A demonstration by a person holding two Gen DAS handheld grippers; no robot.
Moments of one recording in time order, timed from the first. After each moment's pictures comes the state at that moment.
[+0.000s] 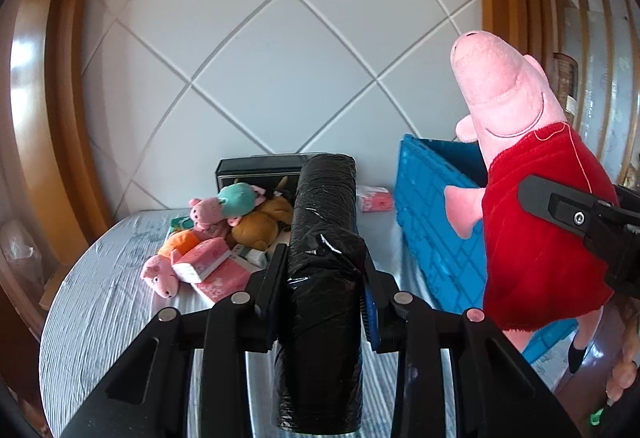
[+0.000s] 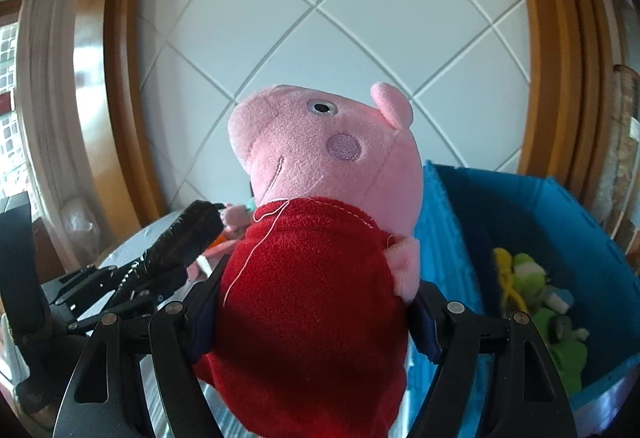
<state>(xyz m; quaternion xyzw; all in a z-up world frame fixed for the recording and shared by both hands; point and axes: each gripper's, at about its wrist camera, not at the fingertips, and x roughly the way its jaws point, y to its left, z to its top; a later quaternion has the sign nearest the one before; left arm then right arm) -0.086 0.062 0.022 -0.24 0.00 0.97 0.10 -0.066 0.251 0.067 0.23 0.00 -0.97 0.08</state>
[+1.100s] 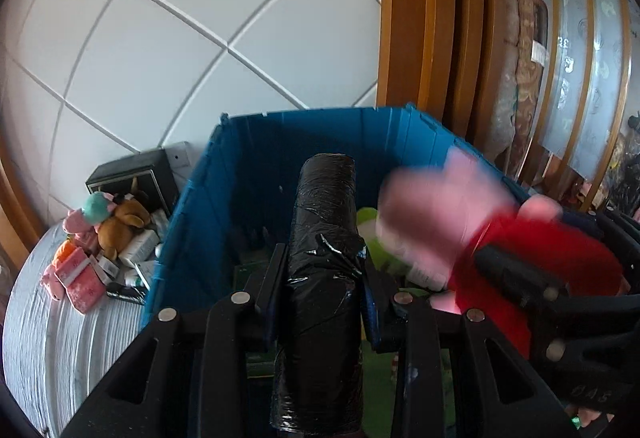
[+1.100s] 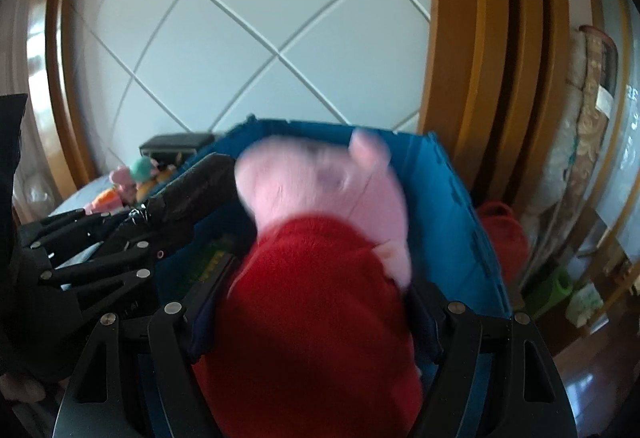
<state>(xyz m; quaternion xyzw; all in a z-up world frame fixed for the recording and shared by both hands) -0.146 0.457 0.018 -0.31 0.04 0.94 0.14 -0.104 0.609 0.040 0.30 0.03 -0.95 0.04</state>
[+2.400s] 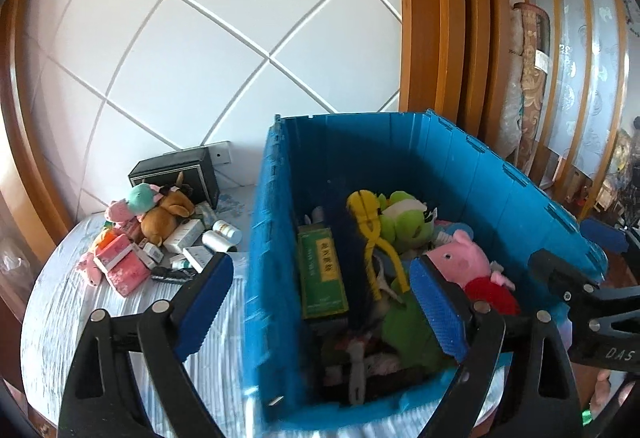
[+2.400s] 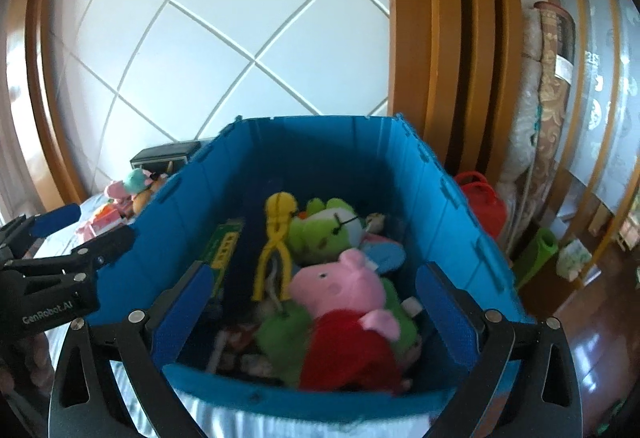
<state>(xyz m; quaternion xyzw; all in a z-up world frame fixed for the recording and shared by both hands) -0.056 0.363 0.042 -0.28 0.04 0.95 0.11 -0.031 0.581 0.042 0.29 -0.02 -0.96 -0.01</state>
